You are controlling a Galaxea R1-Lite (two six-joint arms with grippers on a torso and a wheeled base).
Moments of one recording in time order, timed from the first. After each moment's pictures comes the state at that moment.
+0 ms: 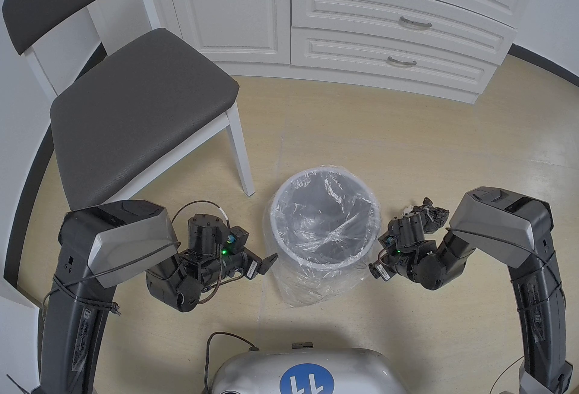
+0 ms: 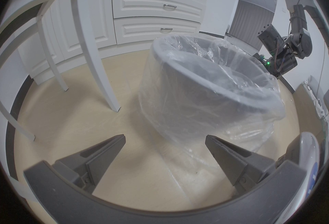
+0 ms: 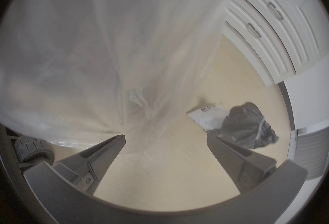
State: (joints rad) left arm -0.39 2.56 -1.04 -1.11 -0.15 0.27; right arm 0.34 2.56 -1.15 -0.74 -0.29 -0.42
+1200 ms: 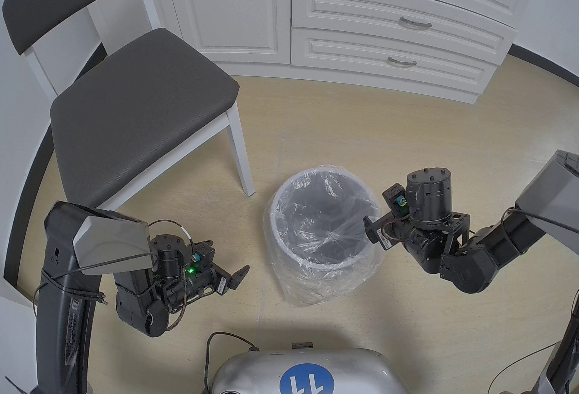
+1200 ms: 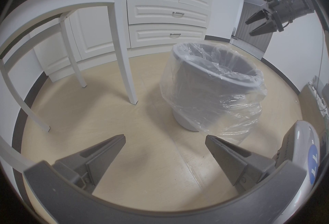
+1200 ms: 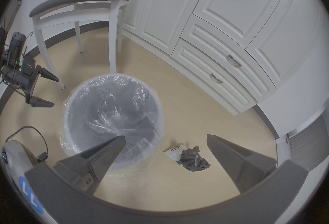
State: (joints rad) left arm -0.31 2.53 -0.68 -1.49 -0.16 0.28; right arm 0.55 2.05 -0.86 -0.85 -0.50 -0.39
